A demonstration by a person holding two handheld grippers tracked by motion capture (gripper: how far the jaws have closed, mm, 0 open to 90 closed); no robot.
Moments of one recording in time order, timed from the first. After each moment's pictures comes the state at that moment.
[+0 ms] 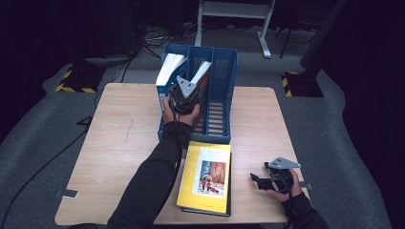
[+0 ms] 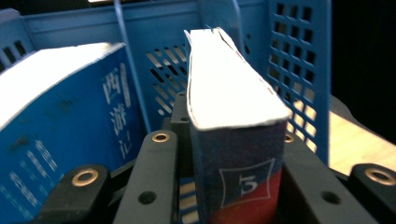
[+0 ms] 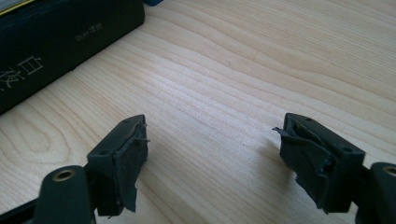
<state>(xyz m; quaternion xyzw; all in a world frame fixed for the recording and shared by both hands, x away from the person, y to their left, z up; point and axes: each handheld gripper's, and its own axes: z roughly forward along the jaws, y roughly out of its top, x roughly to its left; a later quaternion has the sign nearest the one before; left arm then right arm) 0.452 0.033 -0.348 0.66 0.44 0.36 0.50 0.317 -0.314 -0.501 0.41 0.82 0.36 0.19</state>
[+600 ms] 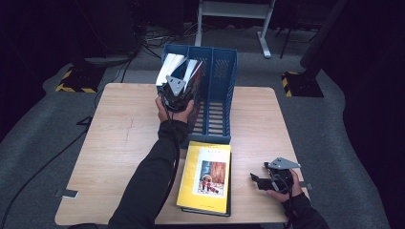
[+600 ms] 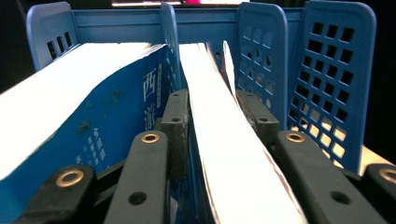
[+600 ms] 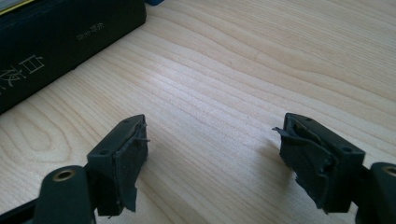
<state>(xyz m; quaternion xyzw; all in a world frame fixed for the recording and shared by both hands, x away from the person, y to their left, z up) 0.455 0.053 -0.353 0.62 0.46 0.36 0.51 0.317 -0.314 -0.501 0.41 0.82 0.36 0.19</state>
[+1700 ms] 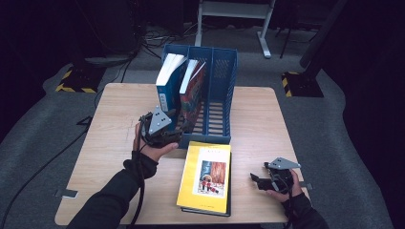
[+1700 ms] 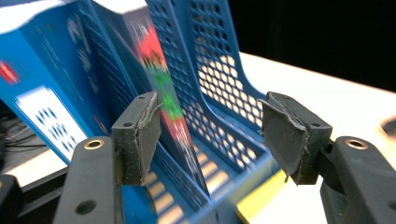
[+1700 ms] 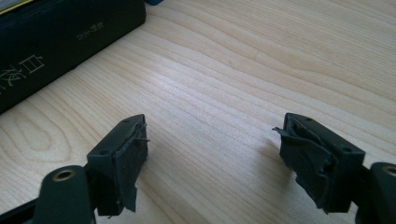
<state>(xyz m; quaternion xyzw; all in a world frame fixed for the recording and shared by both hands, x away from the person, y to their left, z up) 0.354 0.106 -0.375 0.77 0.31 0.28 0.49 0.317 -0.314 -0.501 0.41 0.82 0.36 0.19</state>
